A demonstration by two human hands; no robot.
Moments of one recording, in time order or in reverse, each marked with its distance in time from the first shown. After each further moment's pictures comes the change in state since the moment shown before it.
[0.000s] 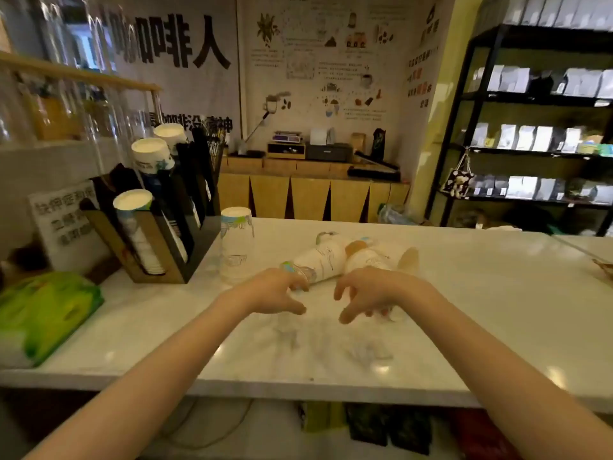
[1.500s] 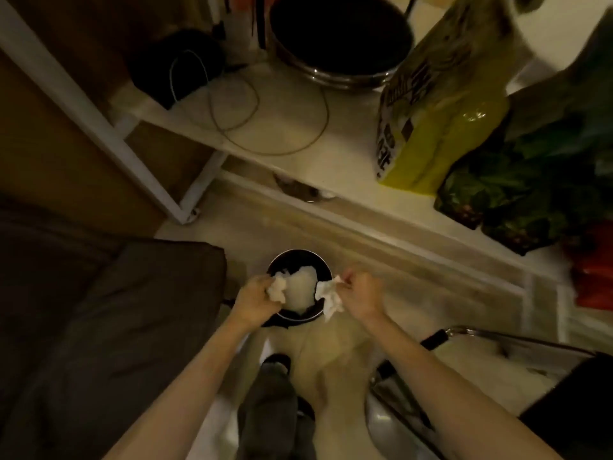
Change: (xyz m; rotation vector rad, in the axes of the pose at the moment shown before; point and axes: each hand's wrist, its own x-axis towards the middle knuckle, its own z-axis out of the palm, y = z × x) left_hand -0.159 -0.157 0.494 -0.796 -0.088 -0.780; right_hand 0.079 0.057 0.534 0.496 -0.090 0.219
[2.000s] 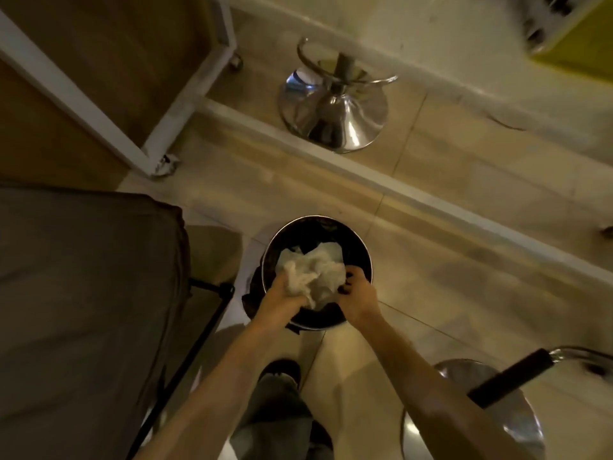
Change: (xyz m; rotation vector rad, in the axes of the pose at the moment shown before) left_hand 0.203 -0.152 0.130 -0.644 -0.052 -0.270; right_hand 0.175 0.139 0.198 0.132 -0.131 0.171
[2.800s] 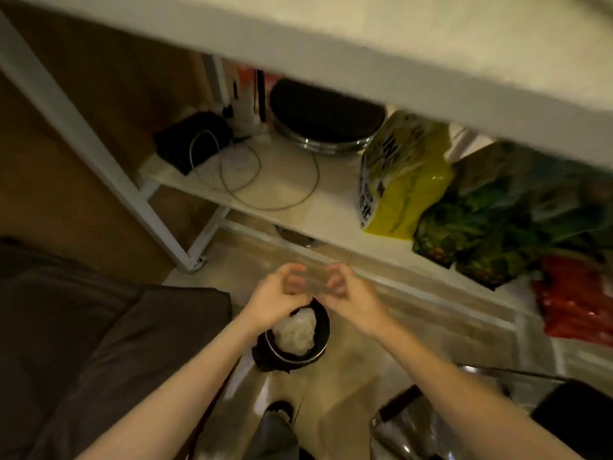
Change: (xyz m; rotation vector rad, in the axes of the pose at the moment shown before) left_hand -0.310 0.229 -0.002 0.408 -0.070 0.543; right_hand -0.289 -0.204 -0.209 -0.075 0.009 -0.520
